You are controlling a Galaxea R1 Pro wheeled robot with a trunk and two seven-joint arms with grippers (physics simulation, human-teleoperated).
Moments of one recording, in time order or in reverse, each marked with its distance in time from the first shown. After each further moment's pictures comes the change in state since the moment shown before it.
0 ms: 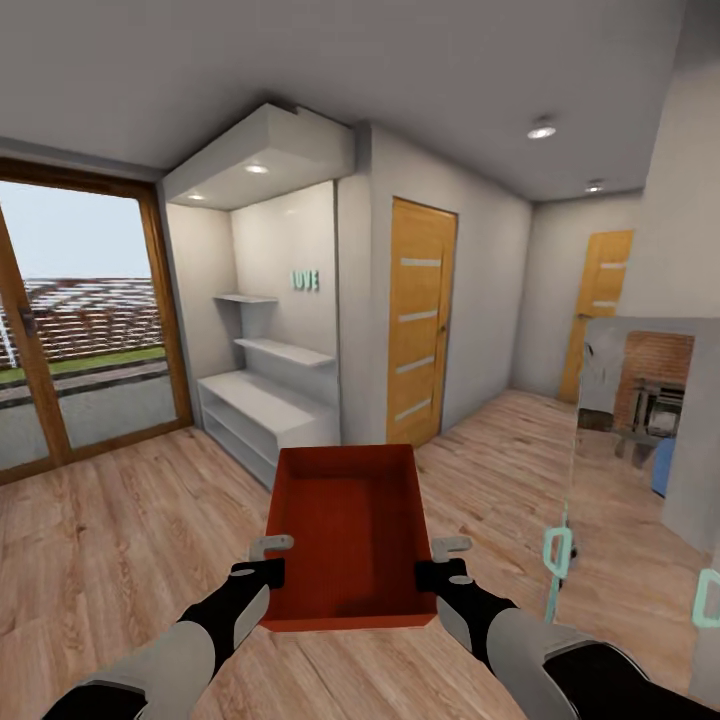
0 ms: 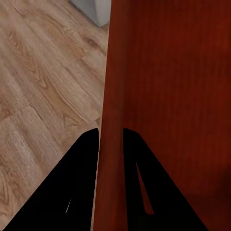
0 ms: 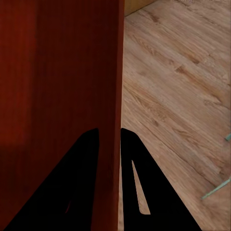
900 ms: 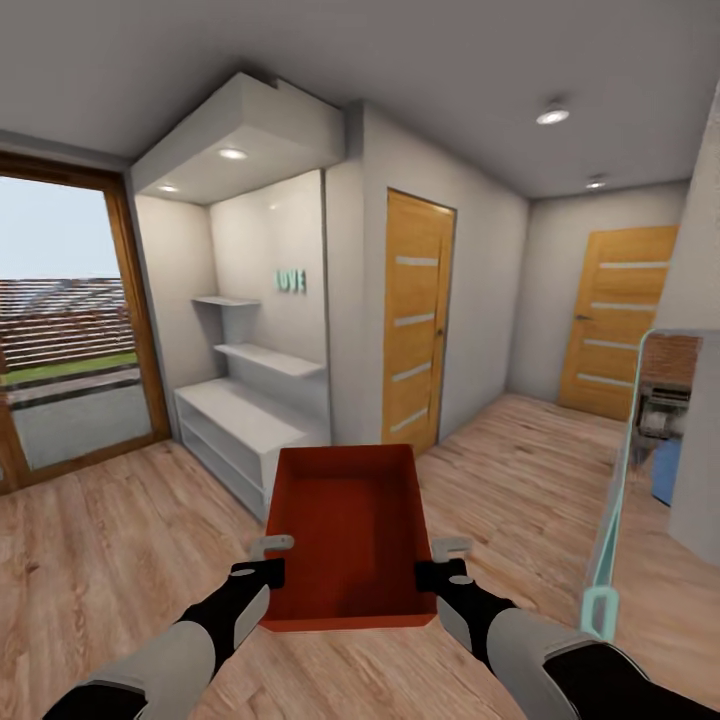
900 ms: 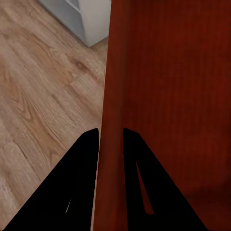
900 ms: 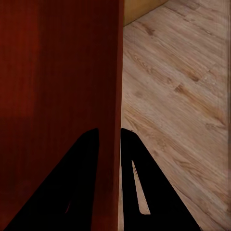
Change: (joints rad) left arm 0.000 0.000 0.000 0.000 0.000 0.000 0.000; right arm 0.000 0.000 0.000 0.000 0.000 0.000 0.000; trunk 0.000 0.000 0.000
